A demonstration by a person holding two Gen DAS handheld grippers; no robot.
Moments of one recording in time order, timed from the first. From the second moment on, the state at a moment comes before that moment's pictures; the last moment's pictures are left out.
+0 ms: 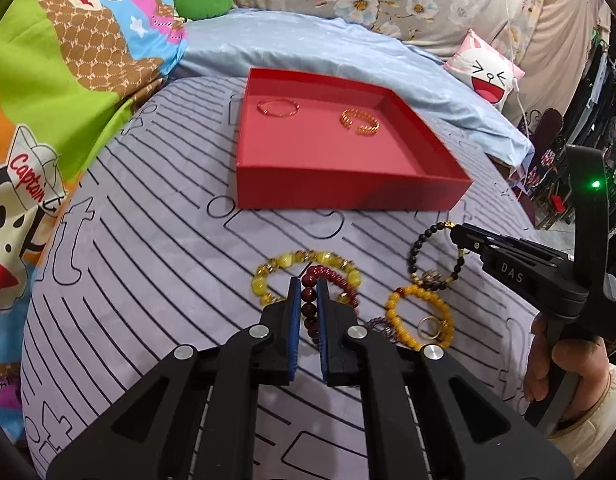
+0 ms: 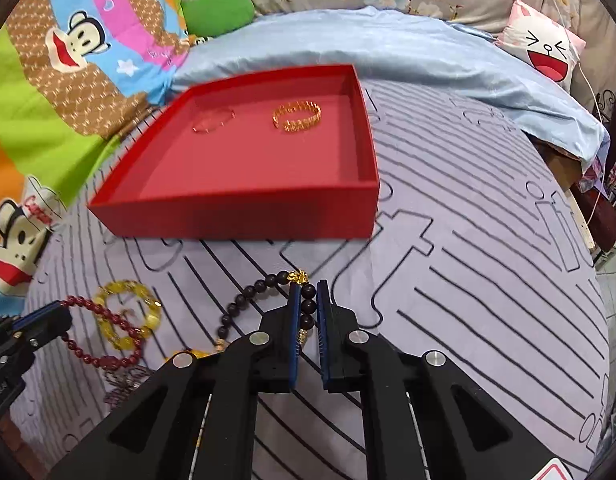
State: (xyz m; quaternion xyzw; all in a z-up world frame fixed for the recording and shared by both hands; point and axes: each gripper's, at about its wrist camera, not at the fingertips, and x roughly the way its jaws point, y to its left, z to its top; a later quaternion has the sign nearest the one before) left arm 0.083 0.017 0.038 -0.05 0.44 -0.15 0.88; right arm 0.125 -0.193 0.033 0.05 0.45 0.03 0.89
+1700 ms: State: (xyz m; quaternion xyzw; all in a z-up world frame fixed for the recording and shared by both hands) left arm 0.290 -0.021 0.028 0.03 0.42 -0.11 0.90; right arm 0.296 -0.188 0.030 0.06 0.45 0.05 0.89
